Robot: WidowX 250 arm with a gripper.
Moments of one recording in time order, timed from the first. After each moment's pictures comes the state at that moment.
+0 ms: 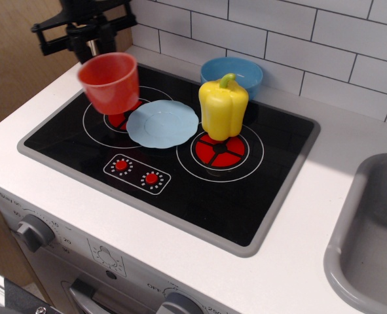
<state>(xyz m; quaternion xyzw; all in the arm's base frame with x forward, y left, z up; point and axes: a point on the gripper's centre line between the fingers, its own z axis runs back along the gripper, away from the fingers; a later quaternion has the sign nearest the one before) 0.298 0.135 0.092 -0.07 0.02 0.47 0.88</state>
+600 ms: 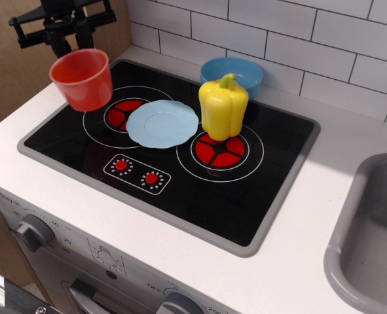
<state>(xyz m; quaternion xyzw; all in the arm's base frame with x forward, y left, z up) 0.296 0.154 0.092 -0.06 0.00 0.40 0.92</state>
